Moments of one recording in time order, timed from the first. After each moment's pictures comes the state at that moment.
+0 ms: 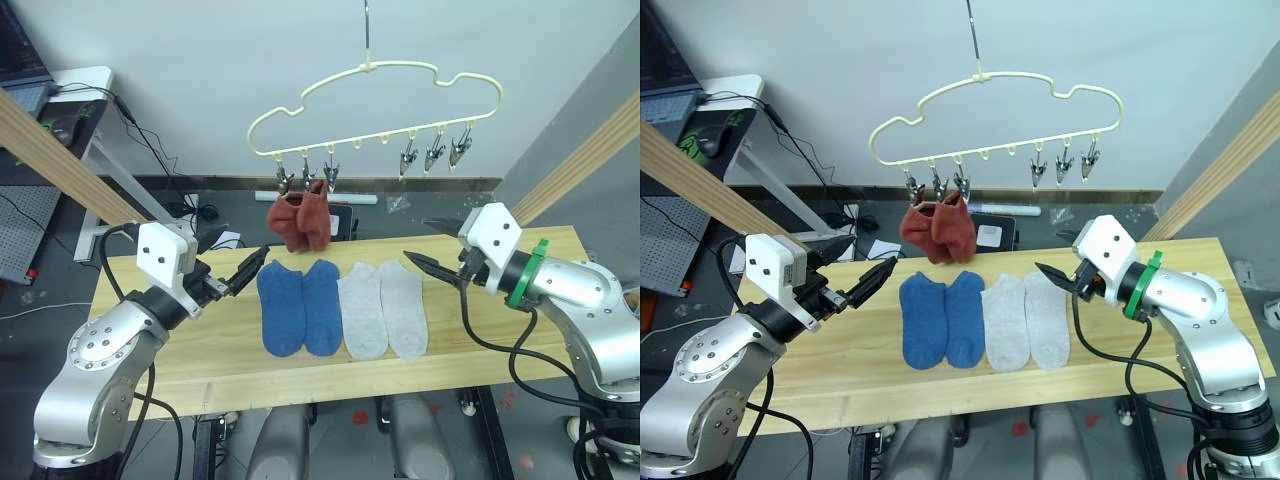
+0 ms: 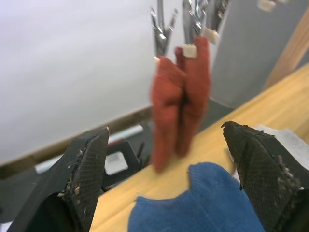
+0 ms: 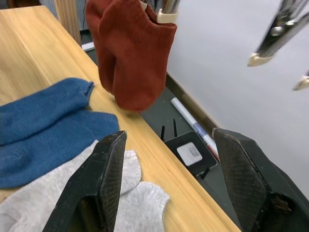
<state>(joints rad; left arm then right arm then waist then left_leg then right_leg) 0.01 0.58 0.26 -0.56 -0.53 0.45 -0.47 -0.29 -0.66 -0.06 -0.55 0.25 0.61 0.77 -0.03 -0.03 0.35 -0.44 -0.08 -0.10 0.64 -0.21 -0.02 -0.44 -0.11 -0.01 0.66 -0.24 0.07</state>
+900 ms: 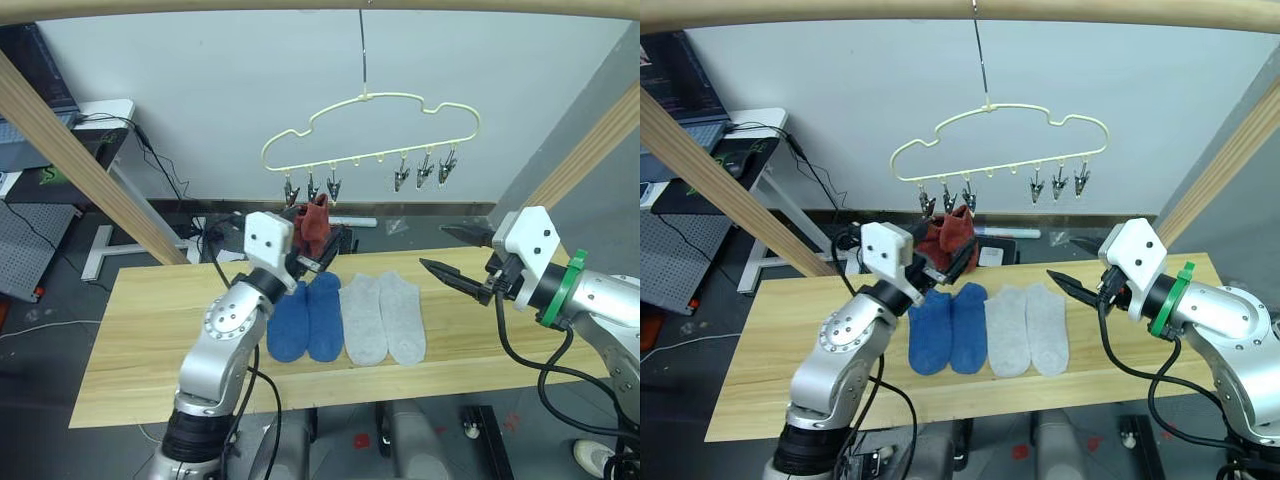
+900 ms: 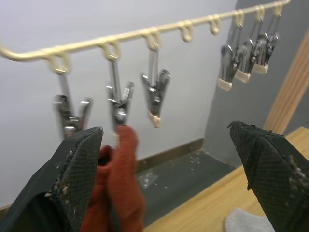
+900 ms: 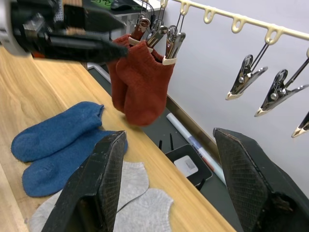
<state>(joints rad) -0.23 0.20 -0.11 -0.36 -0.24 0.32 -0.28 -0.20 -0.73 -0.18 -0.71 0.46 0.71 0.70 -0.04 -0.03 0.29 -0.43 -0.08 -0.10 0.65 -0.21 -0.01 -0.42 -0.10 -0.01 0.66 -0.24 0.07</state>
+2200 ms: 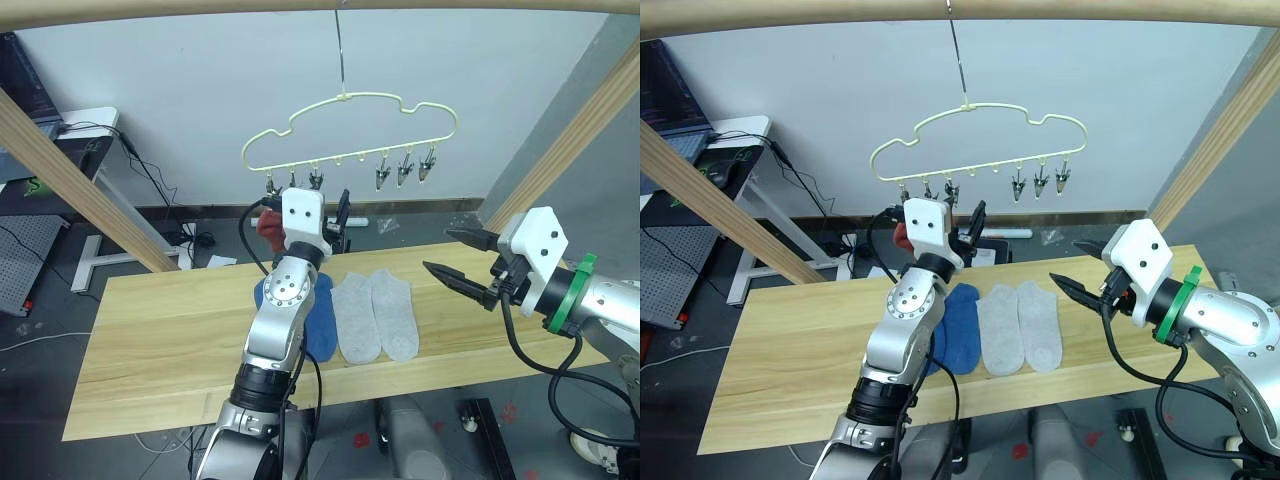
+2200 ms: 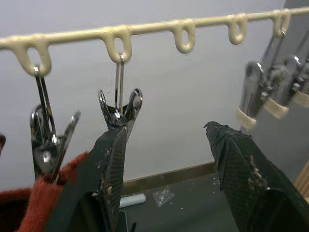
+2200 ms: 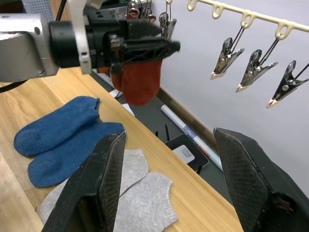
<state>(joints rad) -0.45 -0.05 -0.11 -0.03 -0.03 0.17 -0.03 -0.18 -0.78 -0.21 -0.77 0.56 0.78 0.63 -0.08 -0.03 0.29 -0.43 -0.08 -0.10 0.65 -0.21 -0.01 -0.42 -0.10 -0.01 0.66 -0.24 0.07</state>
